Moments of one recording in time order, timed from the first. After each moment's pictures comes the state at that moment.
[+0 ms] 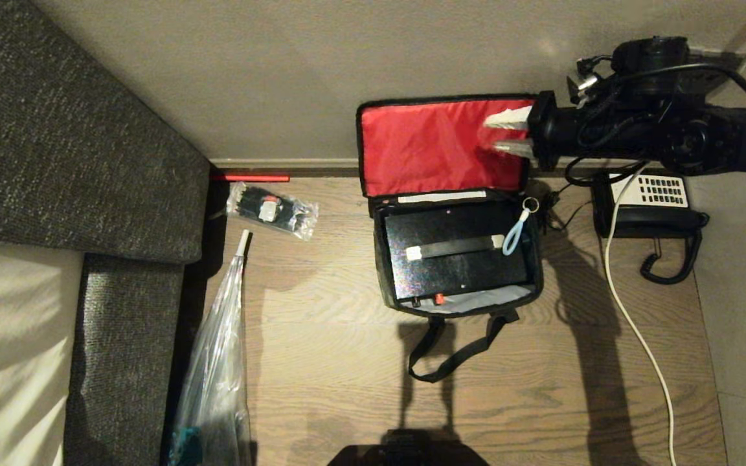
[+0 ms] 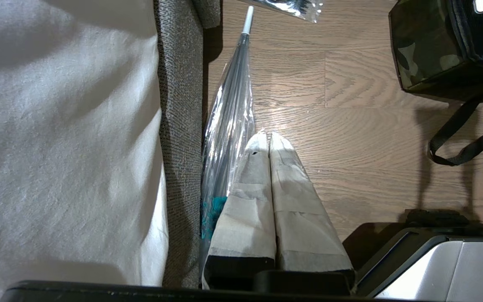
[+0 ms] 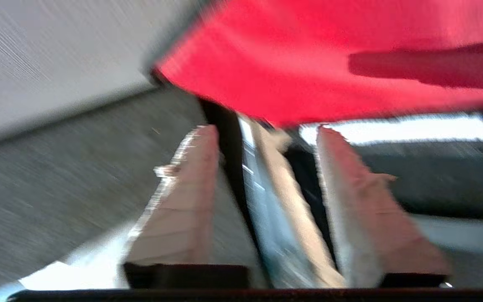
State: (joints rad) left arm 0.00 0.00 0.00 0.00 -0.01 0.06; right arm 0.17 2.03 -1.80 -0.09 0.57 0.77
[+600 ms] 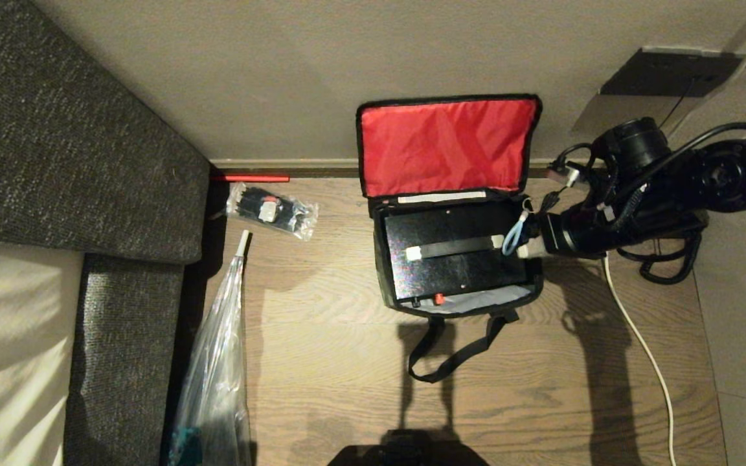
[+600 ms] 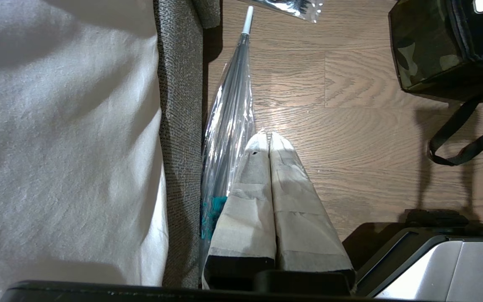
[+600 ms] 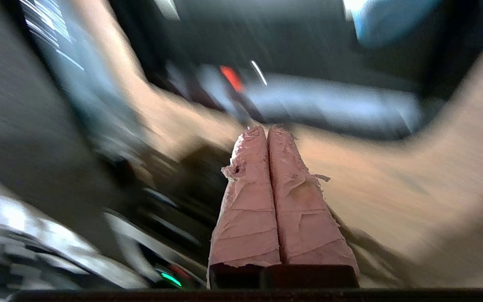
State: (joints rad) left arm 0.00 0.00 0.00 0.00 -0.01 0.06; right arm 0.20 1.88 -1.45 0.38 0.34 0.09
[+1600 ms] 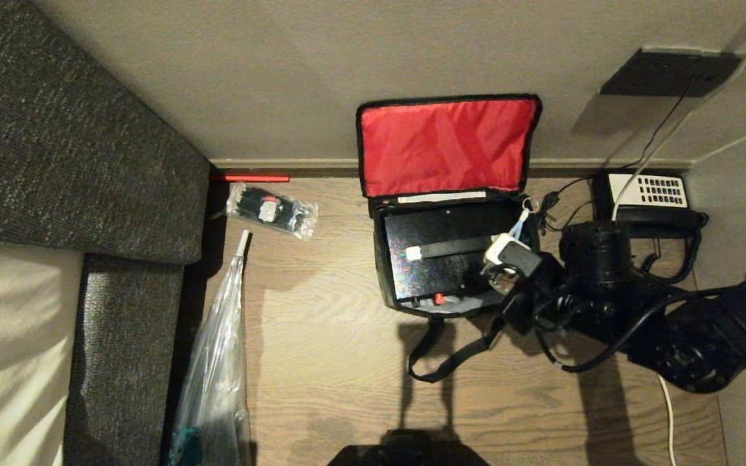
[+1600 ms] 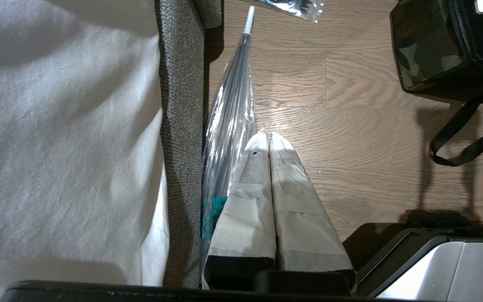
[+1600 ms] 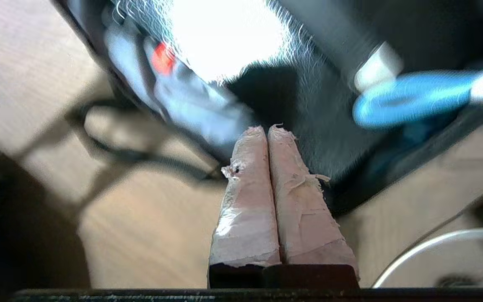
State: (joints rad) left arm 0.00 0.00 0.00 0.00 -0.01 0.06; right arm 0.46 1.89 -0.75 -0.77 -0.13 -0.64
